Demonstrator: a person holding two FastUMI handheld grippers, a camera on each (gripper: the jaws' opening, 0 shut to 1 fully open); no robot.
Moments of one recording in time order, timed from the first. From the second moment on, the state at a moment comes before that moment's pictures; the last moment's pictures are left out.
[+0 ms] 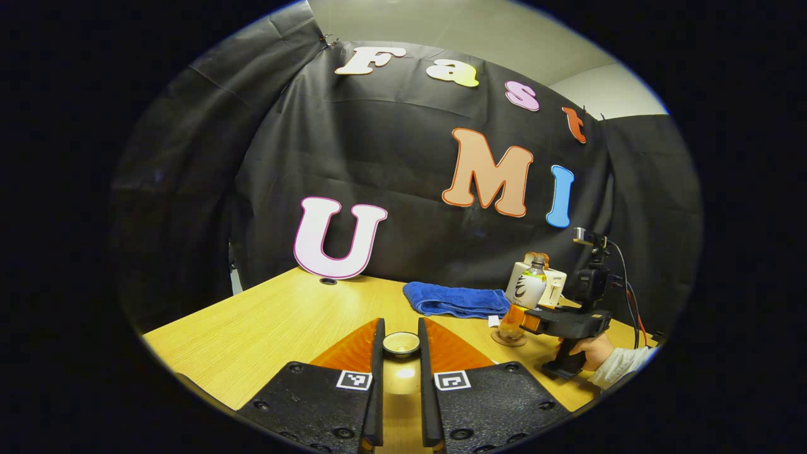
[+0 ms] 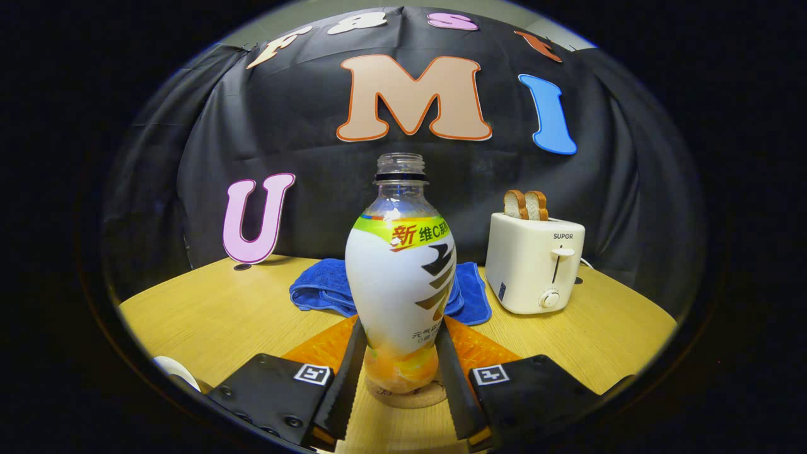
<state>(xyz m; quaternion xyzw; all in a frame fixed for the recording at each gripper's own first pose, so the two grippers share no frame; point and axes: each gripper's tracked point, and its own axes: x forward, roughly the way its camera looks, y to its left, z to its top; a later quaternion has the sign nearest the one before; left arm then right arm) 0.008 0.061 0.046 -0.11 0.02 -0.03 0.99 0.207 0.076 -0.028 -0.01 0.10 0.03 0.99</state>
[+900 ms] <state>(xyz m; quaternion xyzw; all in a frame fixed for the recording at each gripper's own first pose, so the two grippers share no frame) 0.005 0.052 0.050 -0.11 0.01 -0.04 0.99 0.200 0.072 -0.034 -0.01 0.11 0.02 0.99</state>
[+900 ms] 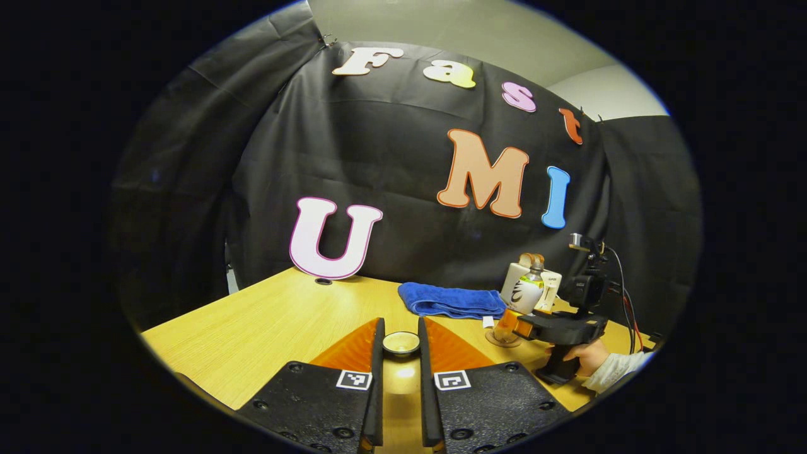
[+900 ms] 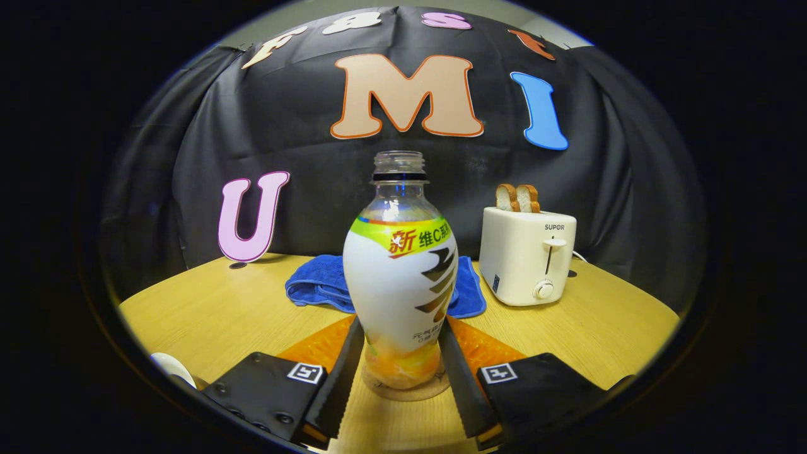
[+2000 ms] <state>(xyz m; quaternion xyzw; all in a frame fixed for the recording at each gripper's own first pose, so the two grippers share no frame) 0.019 0.004 0.029 -0.07 0.03 -0.09 0.99 0.121 0.010 0.004 0.00 0.04 -0.02 1.00</state>
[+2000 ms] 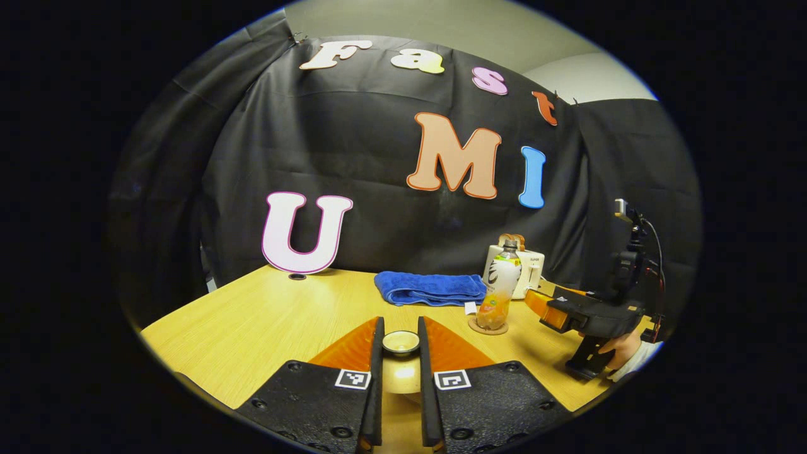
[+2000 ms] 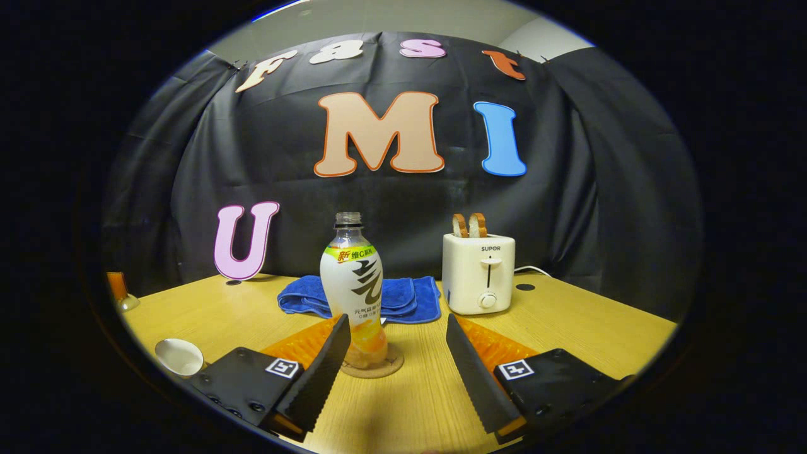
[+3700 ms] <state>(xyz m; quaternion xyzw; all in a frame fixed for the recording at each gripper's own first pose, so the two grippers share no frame) 0.047 -0.058 -0.024 0.02 0.08 -0.12 0.99 0.074 0.021 -0.001 -0.04 0.04 0.02 1.00</state>
